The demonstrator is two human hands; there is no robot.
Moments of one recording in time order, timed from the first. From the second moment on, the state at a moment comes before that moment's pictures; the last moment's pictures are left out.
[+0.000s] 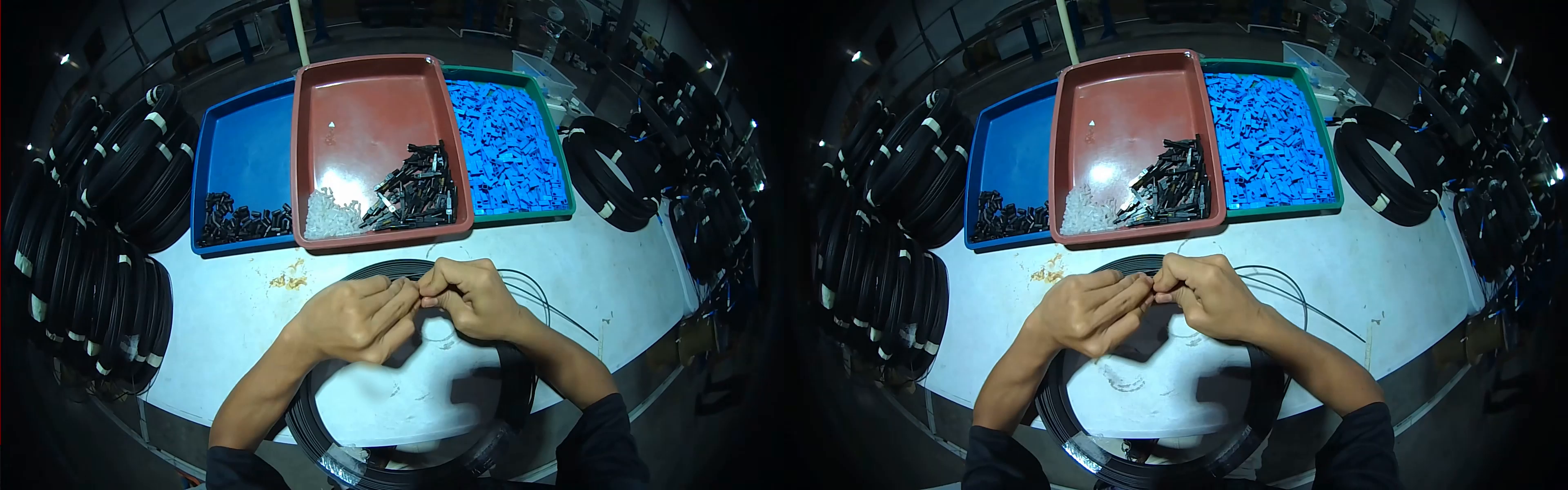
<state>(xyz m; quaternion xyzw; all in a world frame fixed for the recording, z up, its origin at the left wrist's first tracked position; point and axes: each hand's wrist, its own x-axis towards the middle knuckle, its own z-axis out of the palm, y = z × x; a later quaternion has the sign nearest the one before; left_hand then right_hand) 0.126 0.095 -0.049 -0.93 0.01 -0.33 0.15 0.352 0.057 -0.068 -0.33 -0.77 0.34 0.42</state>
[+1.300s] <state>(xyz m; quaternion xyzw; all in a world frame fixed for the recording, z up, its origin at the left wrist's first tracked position) 0.128 0.094 -0.046 -0.92 0.01 -0.35 0.19 0.349 0.052 -0.064 -0.38 -0.72 0.39 0.43</state>
